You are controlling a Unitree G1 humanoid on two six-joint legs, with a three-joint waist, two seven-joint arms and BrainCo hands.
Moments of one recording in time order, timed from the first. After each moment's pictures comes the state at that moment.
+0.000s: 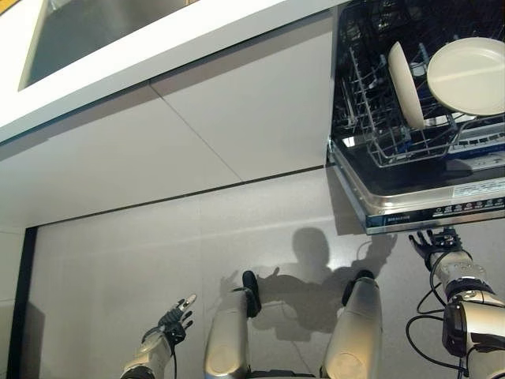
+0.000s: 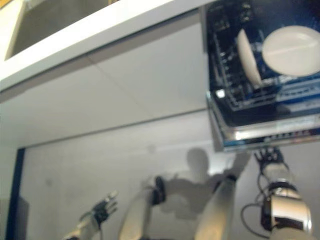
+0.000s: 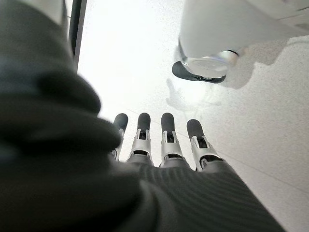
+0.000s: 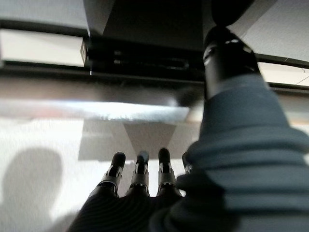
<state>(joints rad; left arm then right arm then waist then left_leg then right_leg) -0.09 0.24 -0.13 1.07 -0.70 -0.03 -0.13 -0.63 -0.64 -0.23 1.24 1.46 0.11 -0.10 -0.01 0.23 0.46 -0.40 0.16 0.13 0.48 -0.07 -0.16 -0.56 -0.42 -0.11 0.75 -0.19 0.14</state>
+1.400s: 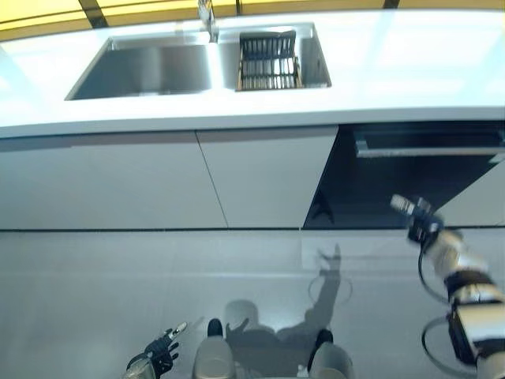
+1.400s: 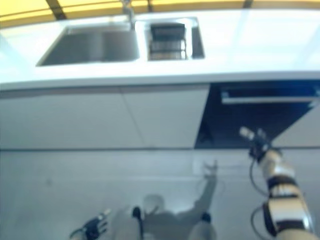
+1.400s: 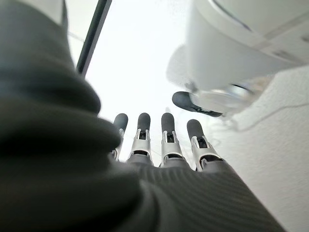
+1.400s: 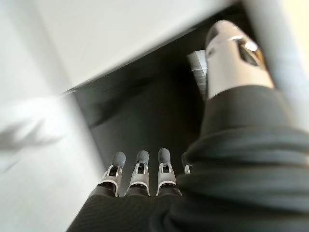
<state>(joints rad) 0.00 0.30 -0.10 1.16 -0.51 -0.02 -0.15 -0.39 -0.60 0.10 1.04 0.56 0.12 0.11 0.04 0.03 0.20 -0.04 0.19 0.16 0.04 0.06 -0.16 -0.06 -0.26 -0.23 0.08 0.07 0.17</state>
